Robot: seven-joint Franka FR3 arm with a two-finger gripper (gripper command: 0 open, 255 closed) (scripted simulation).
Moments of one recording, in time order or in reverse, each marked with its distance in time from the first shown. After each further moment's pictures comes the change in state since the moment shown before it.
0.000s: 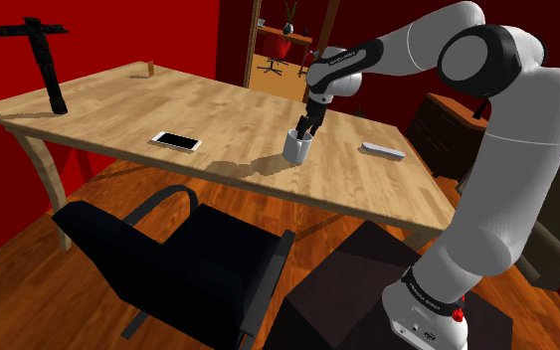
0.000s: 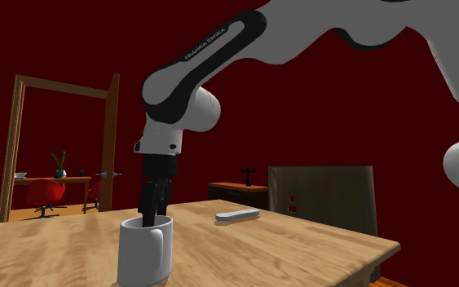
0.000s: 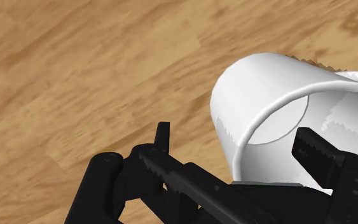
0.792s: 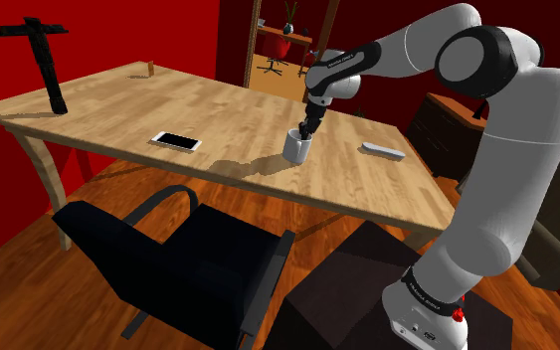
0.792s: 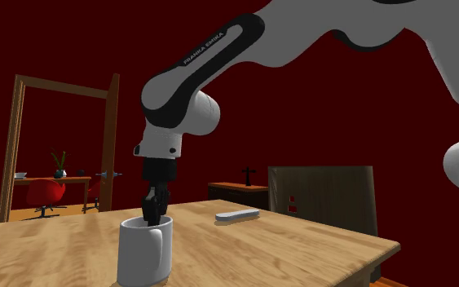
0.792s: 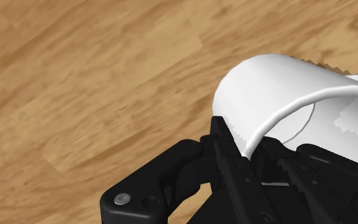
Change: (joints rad) arm -0.002 0.013 0.001 -0.004 0.005 0.017 -0.005
